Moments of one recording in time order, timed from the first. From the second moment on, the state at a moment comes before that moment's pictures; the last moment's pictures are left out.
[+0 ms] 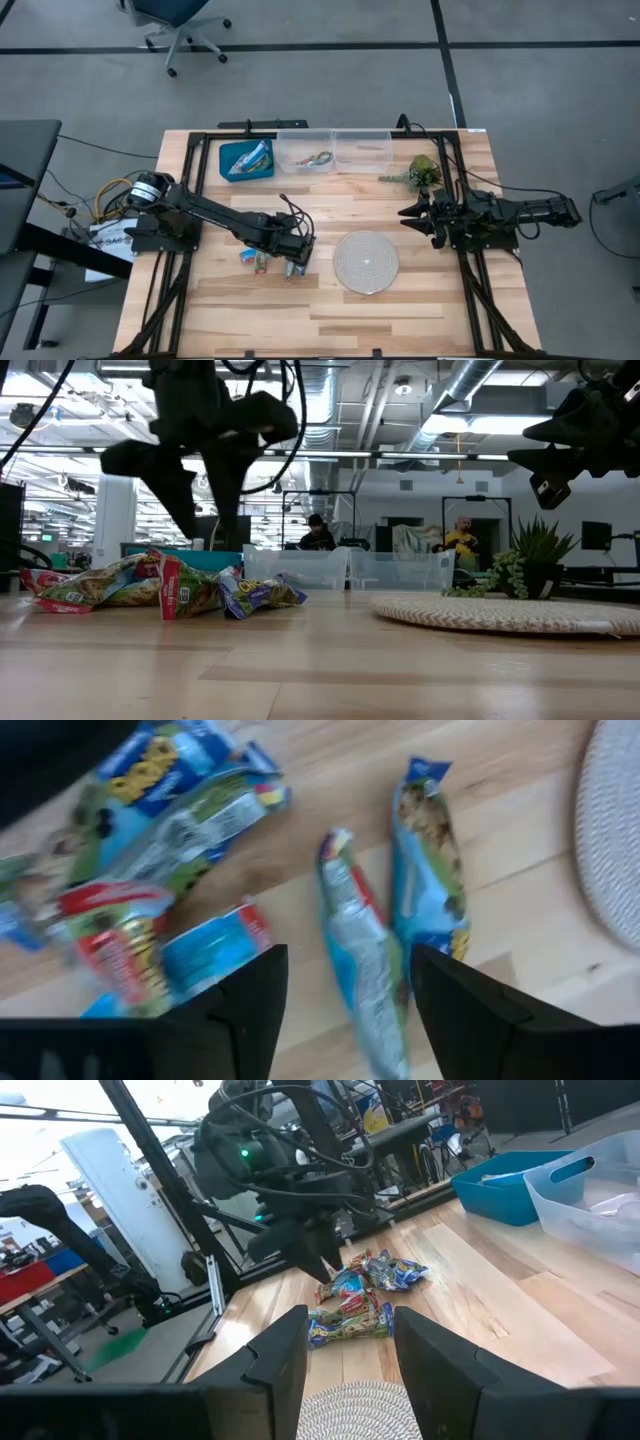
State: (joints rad) left arm -0.26 1.75 1.24 -0.86 -0.16 -1.45; right arm 0.08 0.04 0.01 0.01 0.00 0.39
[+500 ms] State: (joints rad) left arm -0.24 1.89 1.20 -0.67 -0.02 -1.38; right arm 0.08 0.05 0.01 0.01 0.00 0.39
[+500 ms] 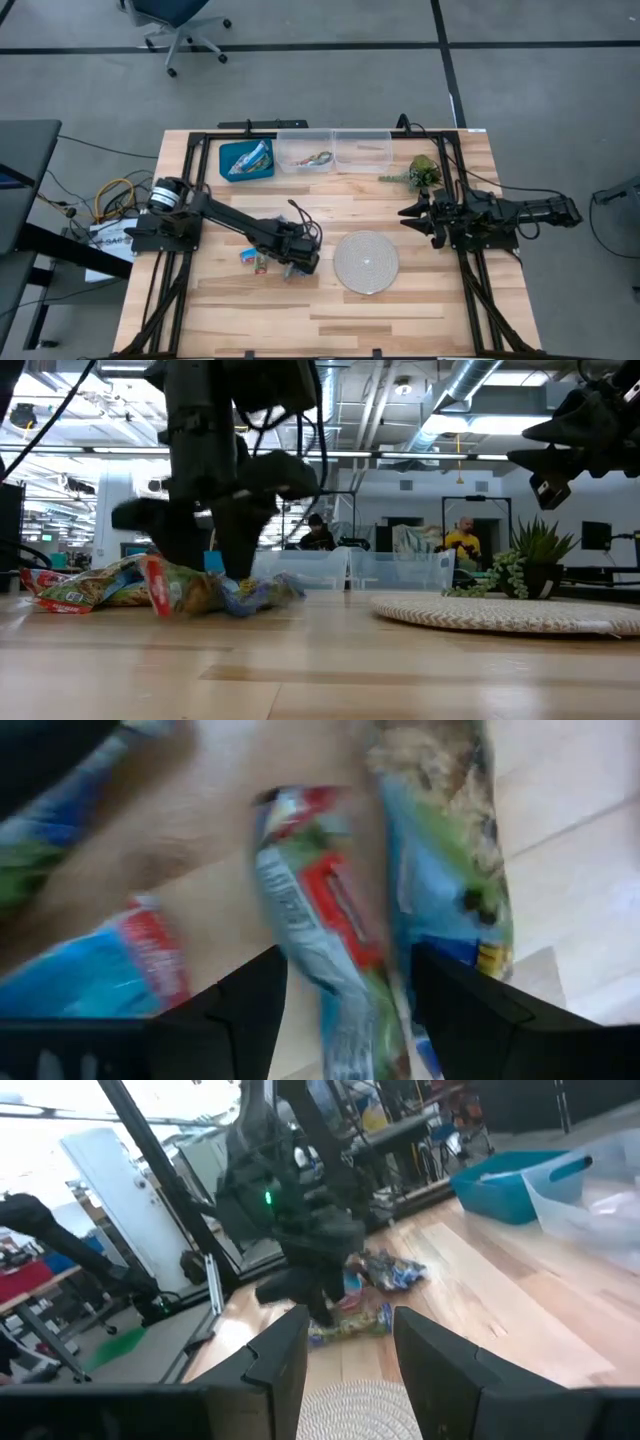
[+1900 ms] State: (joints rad) left arm -0.23 1.90 1.23 -0.62 0.00 -1.30; right arm 0.08 0.05 0.01 0.01 0.00 0.39
